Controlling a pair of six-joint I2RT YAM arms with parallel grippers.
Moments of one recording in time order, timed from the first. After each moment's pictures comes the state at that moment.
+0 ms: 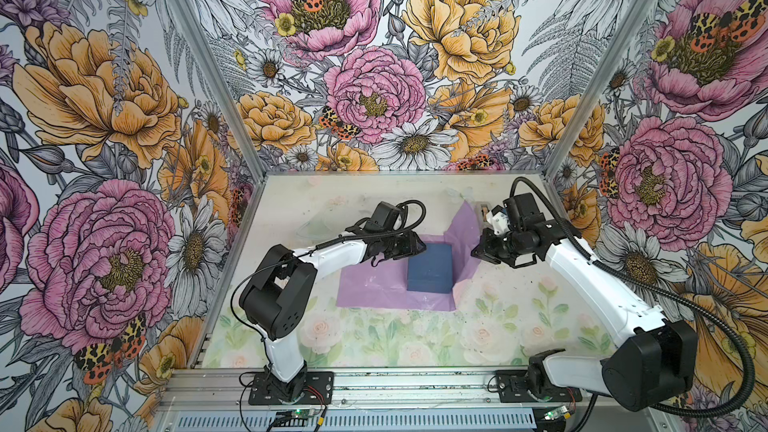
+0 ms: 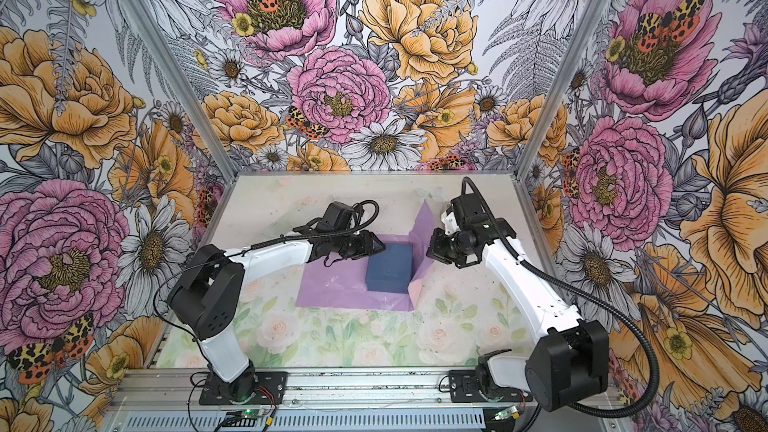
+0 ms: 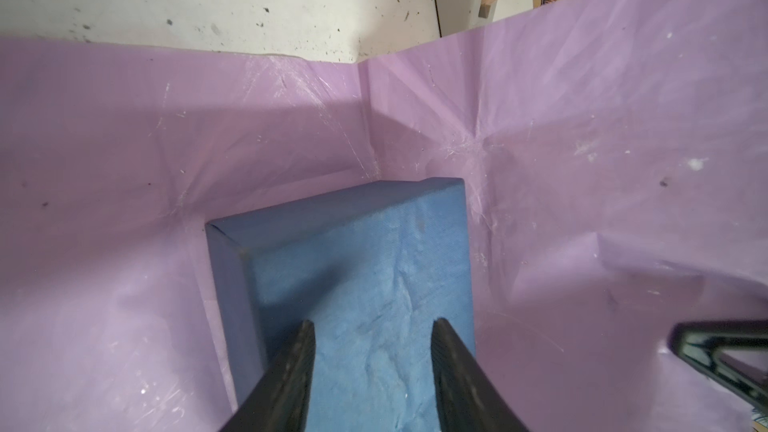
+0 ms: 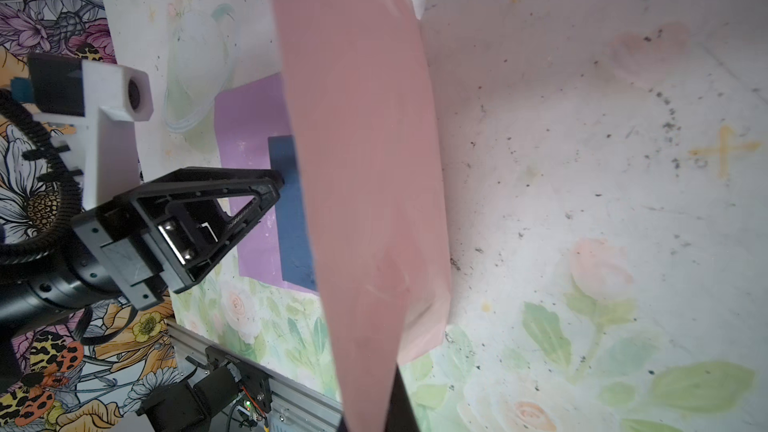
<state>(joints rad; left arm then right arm) -0.62 1.78 1.16 -0.19 0.43 -0.71 0.27 1.32 1.16 -0.94 -0.41 0.56</state>
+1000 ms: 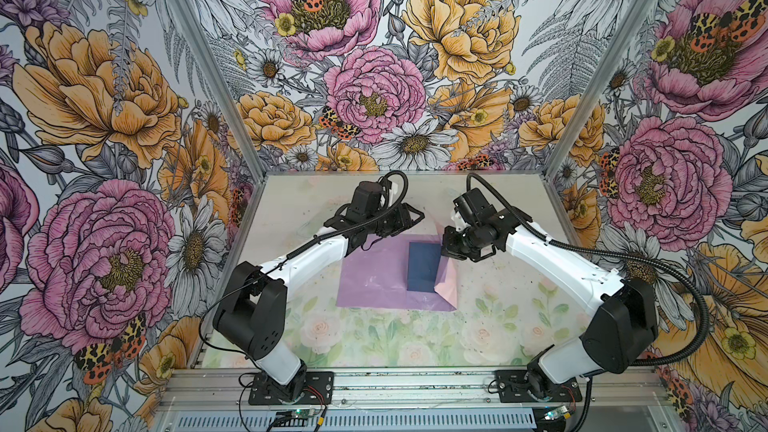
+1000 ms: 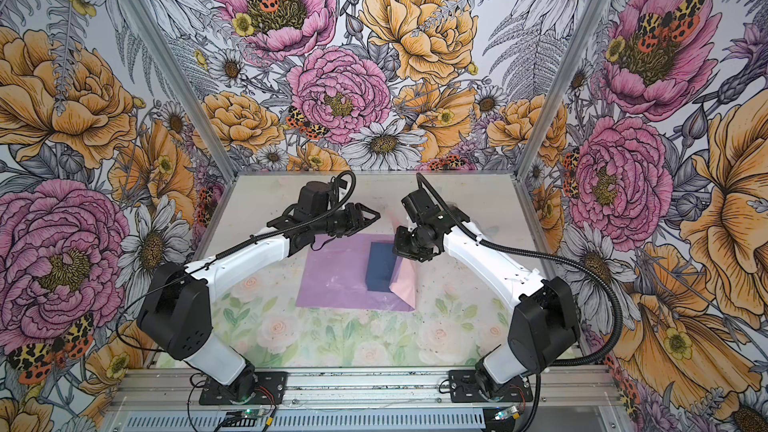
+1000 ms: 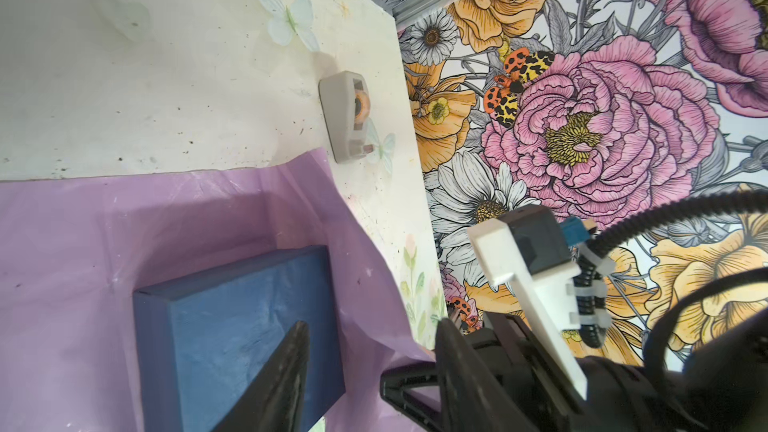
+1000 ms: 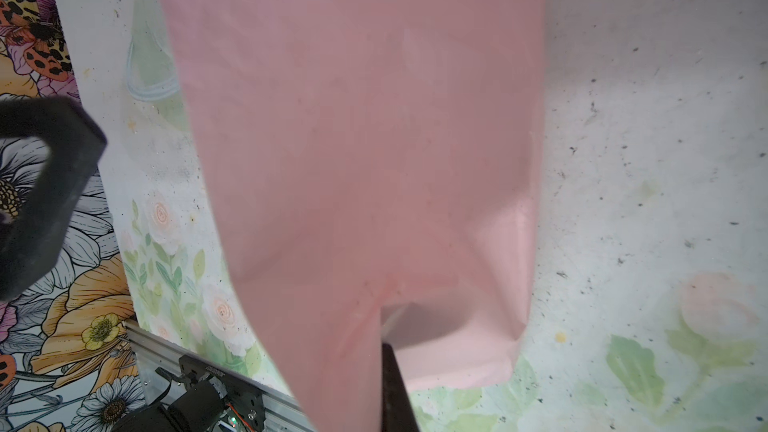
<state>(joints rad) -0.57 1.63 1.22 -0.08 0.49 -0.87 0.53 1.52 1.31 -0.92 -0.25 0.69</state>
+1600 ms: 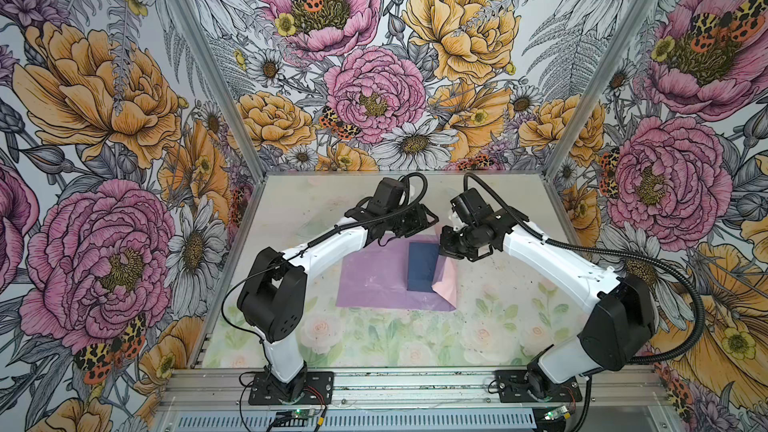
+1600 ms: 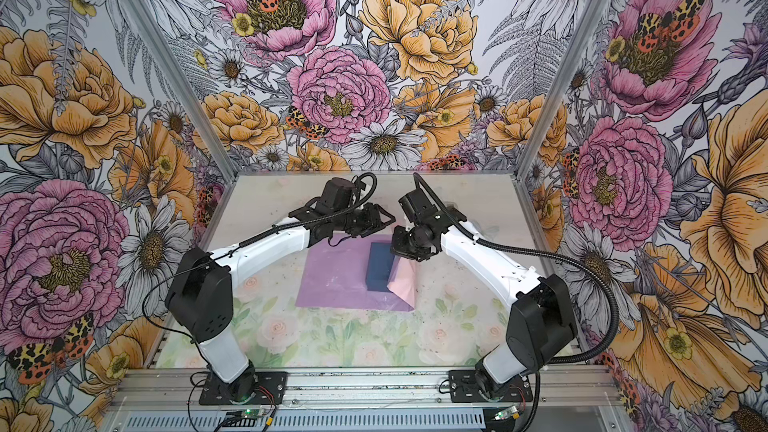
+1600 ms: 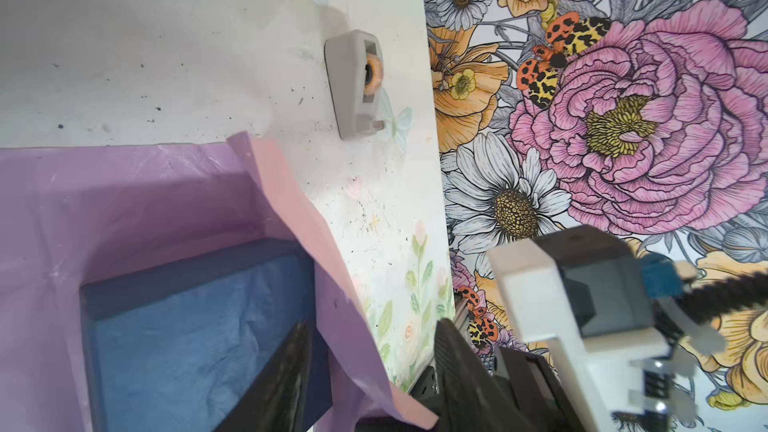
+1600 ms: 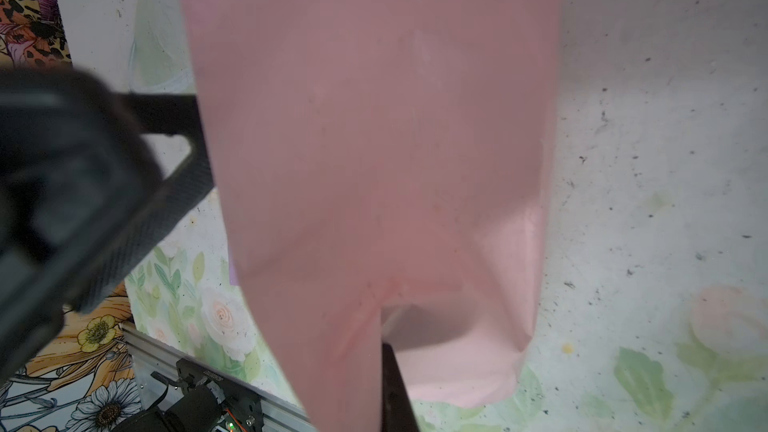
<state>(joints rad) -0.64 1.77 1.39 -0.25 0.44 -0.89 0.54 1.53 1.32 -0.90 -0.24 0.69</state>
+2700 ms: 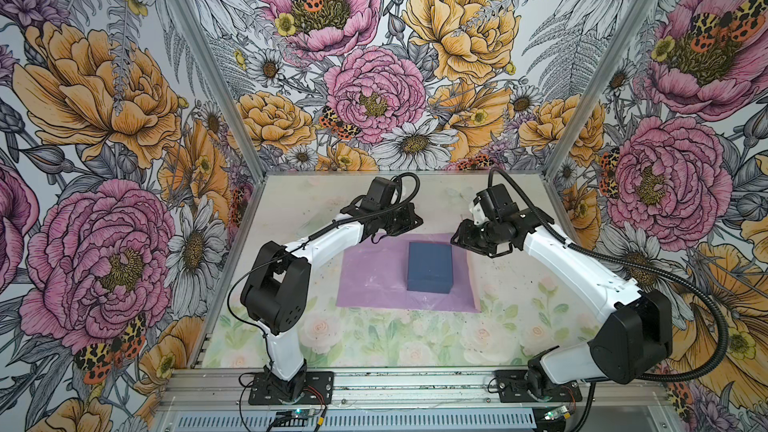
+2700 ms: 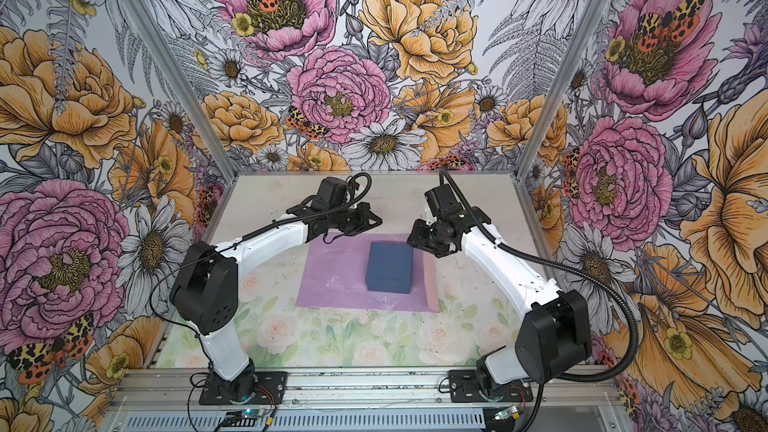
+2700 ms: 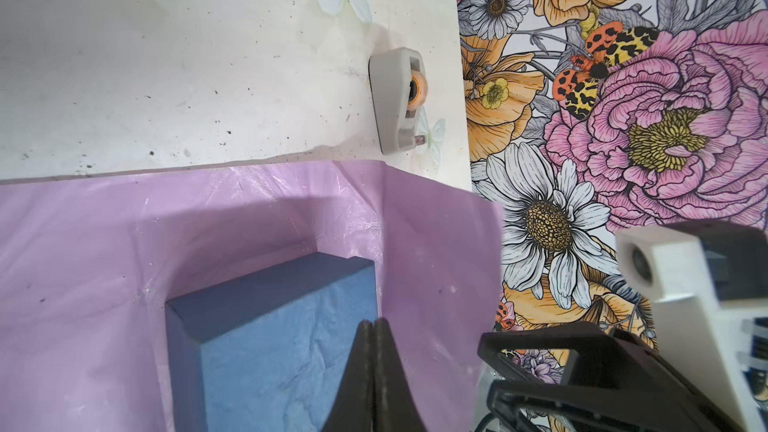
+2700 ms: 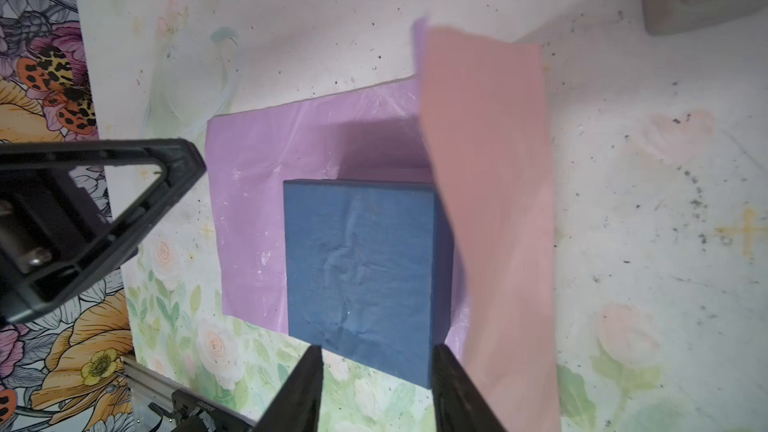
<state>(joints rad) -0.56 1.81 1.38 -0.25 0.47 -0.79 0.39 1.45 1.25 -0.87 -0.27 0.60</state>
